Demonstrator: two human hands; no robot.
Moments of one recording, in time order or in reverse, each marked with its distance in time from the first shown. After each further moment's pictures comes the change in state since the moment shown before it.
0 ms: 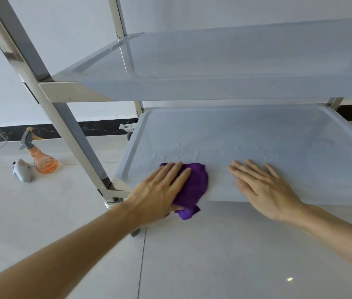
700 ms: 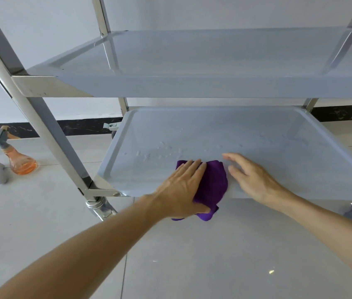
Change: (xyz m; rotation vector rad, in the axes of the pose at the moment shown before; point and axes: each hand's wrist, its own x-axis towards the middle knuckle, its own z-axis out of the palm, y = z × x) left_hand 0.067 0.057 -0.004 -0.466 -0.035 -0.057; right_hand 0.003 0.006 -0.023 0.599 0.104 0.124
